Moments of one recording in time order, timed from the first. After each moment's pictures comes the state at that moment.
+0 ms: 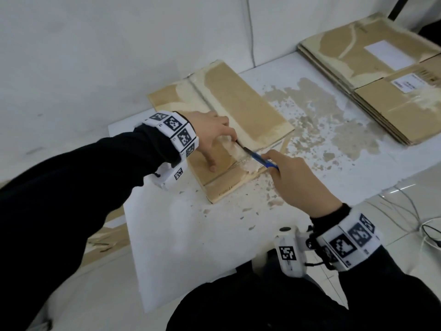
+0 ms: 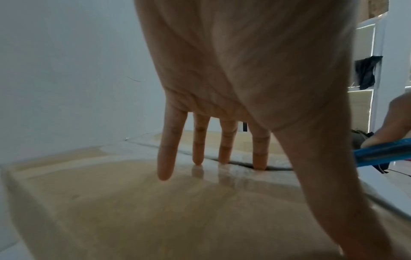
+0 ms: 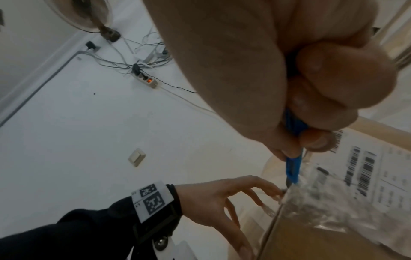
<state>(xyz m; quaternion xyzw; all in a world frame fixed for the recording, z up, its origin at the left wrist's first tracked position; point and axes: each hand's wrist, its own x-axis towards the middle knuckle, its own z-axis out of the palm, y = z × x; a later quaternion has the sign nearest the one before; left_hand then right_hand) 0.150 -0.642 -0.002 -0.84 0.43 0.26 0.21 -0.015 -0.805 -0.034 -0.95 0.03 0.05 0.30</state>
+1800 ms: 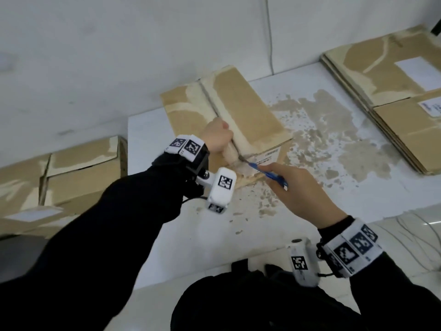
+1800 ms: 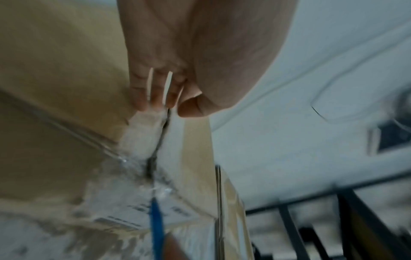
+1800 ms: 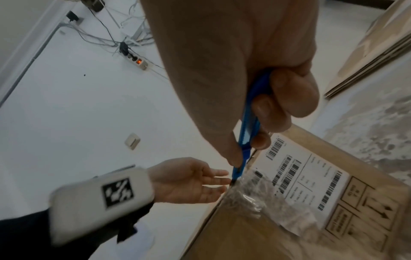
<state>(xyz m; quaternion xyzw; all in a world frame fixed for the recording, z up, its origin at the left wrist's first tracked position) 0.125 -0.685 -0.030 -0.90 -0.03 0.22 -0.36 -0.009 -0.866 -0.064 -0.92 -0.11 0.03 0.37</state>
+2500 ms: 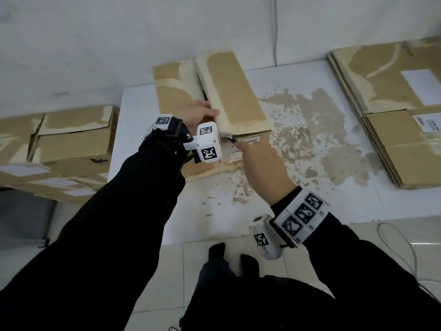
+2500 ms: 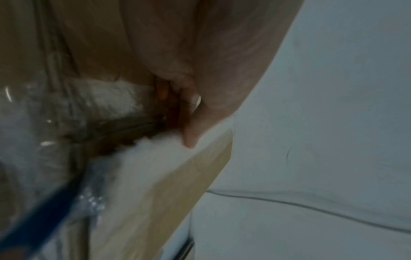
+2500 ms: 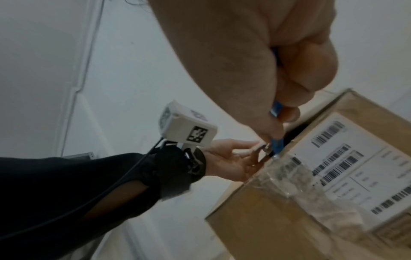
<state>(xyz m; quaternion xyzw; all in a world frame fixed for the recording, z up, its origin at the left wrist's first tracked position) 0.130 -0.689 -0.047 -0.74 -0.18 0.20 -0.62 0.014 -0.864 -0.053 -0.97 -0.17 -0.01 0.18</state>
